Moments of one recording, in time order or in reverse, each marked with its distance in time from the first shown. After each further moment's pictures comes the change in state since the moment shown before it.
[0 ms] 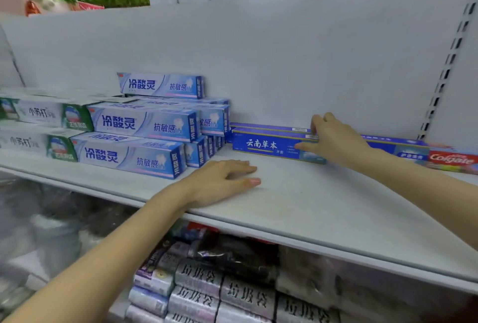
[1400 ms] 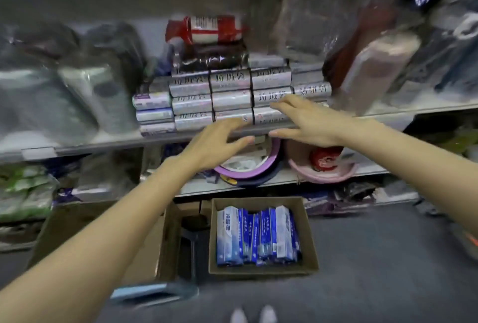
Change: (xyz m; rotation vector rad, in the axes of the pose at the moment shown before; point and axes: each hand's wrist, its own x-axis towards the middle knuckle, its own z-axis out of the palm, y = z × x) left_hand -0.276 -0.033 0.176 -0.111 -0.239 0.231; right_hand -0.408 -0.147 0.057 0.035 -0.525 0.048
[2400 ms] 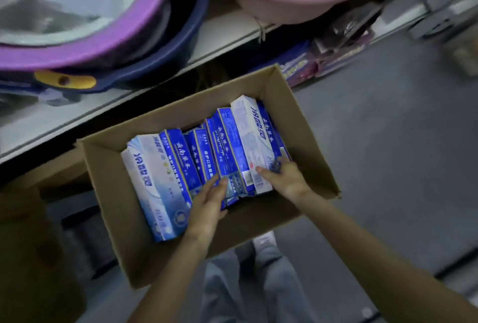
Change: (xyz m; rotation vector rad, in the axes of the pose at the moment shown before) left_hand -0.010 -0.177 0.526 -0.995 -0.296 -1.132; right_hand -0.046 0.100 0.627 1.094 -0.173 1.316
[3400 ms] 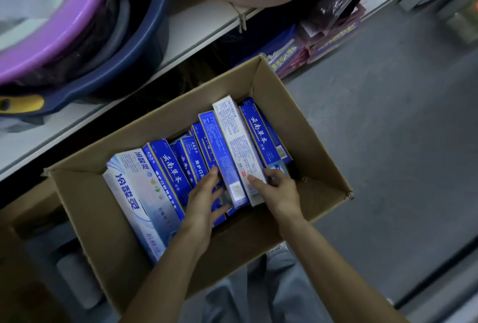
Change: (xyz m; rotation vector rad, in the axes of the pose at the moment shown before) left_hand 0.049 0.010 0.009 -0.071 -0.143 -0.023; right_hand 0.002 0.022 0.052 0.484 0.159 0.108
